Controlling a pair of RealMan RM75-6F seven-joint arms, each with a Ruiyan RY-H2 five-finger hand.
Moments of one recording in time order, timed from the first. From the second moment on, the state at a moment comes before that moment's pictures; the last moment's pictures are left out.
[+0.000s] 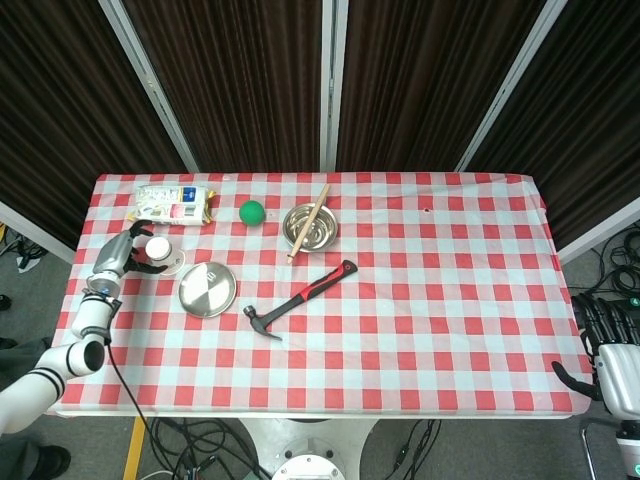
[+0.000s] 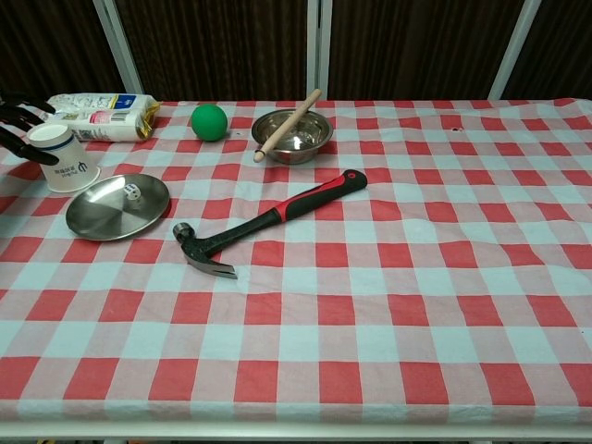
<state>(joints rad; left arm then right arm) -0.66 -1.59 -0.34 -0.83 0.99 0.53 -0.36 0.02 -1.03 0.03 -1.61 -1.56 1.54 0.12</state>
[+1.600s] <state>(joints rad) -0.63 -1.61 -0.24 -1.07 1.16 0.82 -0.28 0.02 -1.04 0.03 -1.60 -1.58 1.54 0.14</state>
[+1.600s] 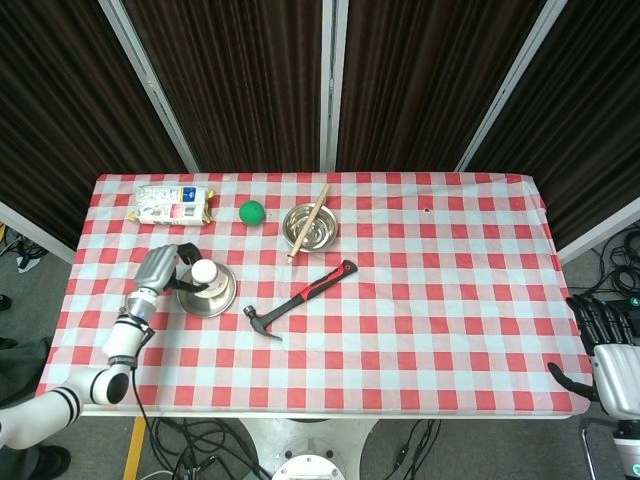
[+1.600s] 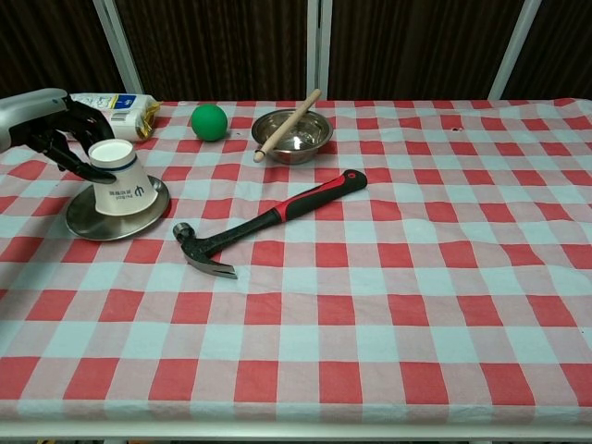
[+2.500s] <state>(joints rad) -0.61 -1.60 -0.21 -1.06 1.15 0.85 -0.24 0.02 -1.04 0.02 -1.60 -1.58 1.54 0.15</state>
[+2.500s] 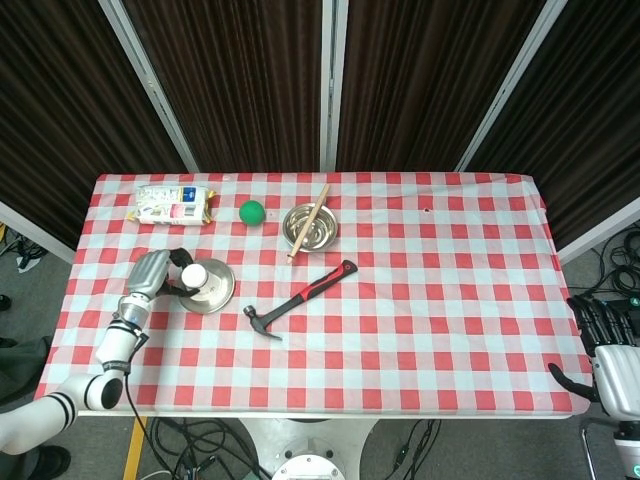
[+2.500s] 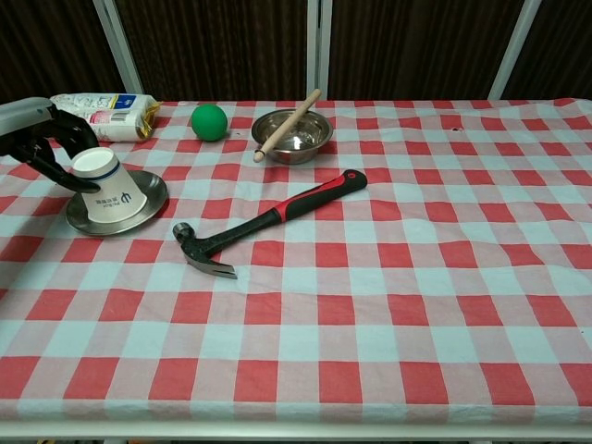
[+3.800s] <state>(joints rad) -0.59 -1.56 -0.19 -1.15 1.19 0.86 -0.22 0.03 -1.03 0.02 -1.62 -1.58 1.52 0.13</state>
